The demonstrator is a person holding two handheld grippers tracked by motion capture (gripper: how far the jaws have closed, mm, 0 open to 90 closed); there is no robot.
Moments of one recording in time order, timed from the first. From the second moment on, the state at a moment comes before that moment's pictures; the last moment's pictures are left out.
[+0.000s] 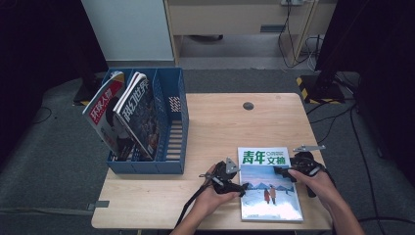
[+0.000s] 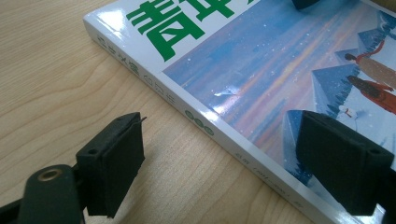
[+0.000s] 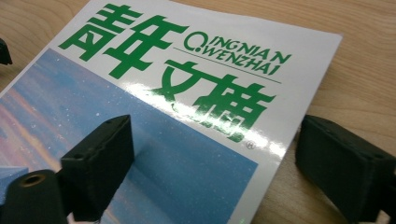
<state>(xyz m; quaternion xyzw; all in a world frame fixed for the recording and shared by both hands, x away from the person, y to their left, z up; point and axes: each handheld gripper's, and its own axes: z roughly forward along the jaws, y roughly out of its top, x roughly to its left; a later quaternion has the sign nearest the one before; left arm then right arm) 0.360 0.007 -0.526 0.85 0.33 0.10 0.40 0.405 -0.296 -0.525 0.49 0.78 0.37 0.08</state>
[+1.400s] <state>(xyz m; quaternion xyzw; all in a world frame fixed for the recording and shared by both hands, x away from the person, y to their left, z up) 0.361 0.006 -0.526 0.85 0.33 0.09 0.40 0.395 -0.270 -0.494 0.44 0.82 0.38 0.03</state>
